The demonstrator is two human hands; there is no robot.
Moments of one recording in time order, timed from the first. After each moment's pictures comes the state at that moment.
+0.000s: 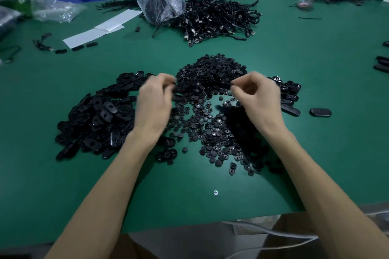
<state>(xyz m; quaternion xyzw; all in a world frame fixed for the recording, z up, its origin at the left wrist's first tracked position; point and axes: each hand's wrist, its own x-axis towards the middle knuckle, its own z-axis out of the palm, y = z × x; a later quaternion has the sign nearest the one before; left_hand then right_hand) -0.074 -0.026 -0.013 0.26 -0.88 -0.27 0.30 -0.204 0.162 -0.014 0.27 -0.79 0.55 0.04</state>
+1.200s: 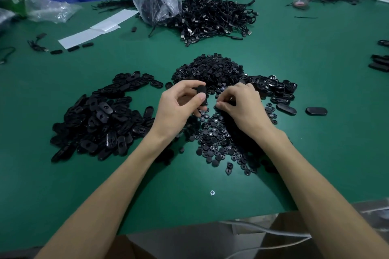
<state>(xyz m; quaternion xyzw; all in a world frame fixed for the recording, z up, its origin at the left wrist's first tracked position) -0.084 0.008 -0.023 0.10 -0.75 -0.60 0.27 -0.208 0.153 -0.029 0.36 -0.87 0.34 0.00</state>
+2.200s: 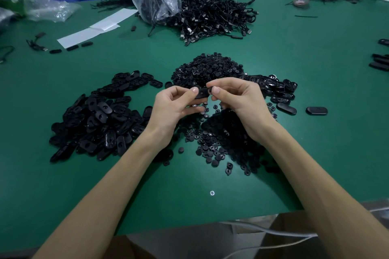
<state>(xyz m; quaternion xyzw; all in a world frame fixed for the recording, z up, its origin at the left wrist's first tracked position) -0.083 0.006 -0.019 0.18 -0.60 -0.74 0.22 -0.197 0.156 -0.018 0.31 -0.61 0.70 -0.21</state>
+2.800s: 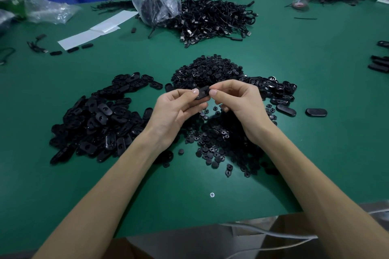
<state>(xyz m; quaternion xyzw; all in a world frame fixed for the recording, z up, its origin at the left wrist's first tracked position) -0.082 0.004 -0.017 0.15 -0.52 -0.82 0.17 -0.195 0.152 -0.021 0.28 -0.63 0.70 -0.18</state>
